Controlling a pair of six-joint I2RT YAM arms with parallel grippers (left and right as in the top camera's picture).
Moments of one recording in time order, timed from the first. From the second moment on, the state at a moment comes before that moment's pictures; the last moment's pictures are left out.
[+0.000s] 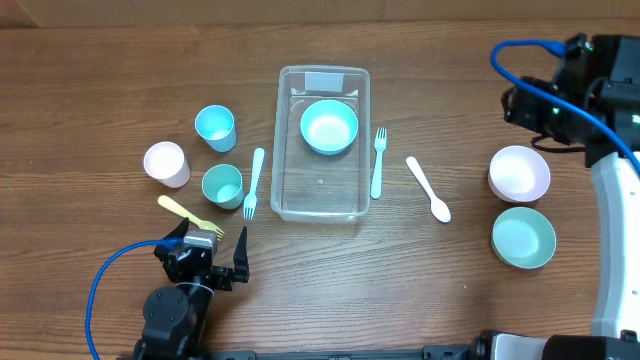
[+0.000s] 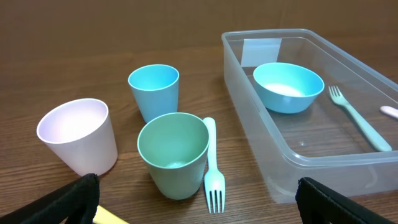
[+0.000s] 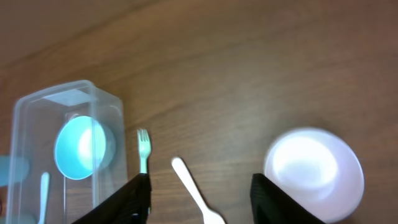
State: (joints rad) left arm -0.20 0.02 0.11 -0.35 -0.04 -0.02; right arm -0.19 1.49 1.56 -1.02 -0.22 0.17
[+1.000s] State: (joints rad) left arm -0.20 0.02 0.11 -0.35 -0.04 -0.02; right arm -0.27 1.53 1.19 -0.72 0.09 0.22
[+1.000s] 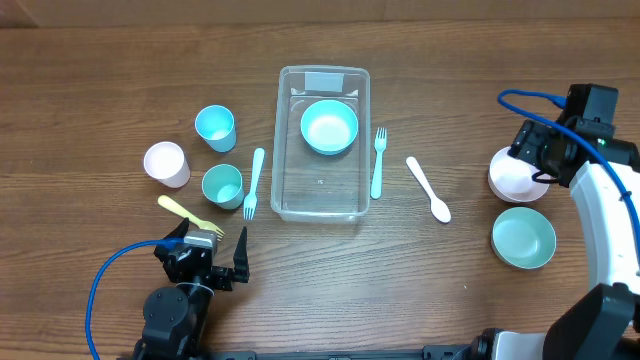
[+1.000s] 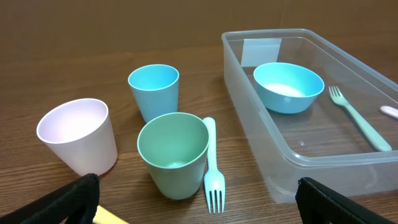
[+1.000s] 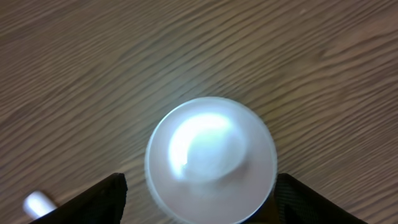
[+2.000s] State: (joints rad) left arm -0.20 0.02 0.11 -0.35 -0.04 -0.02; right arm -0.43 1.84 1.18 -0.69 -0.04 0.07
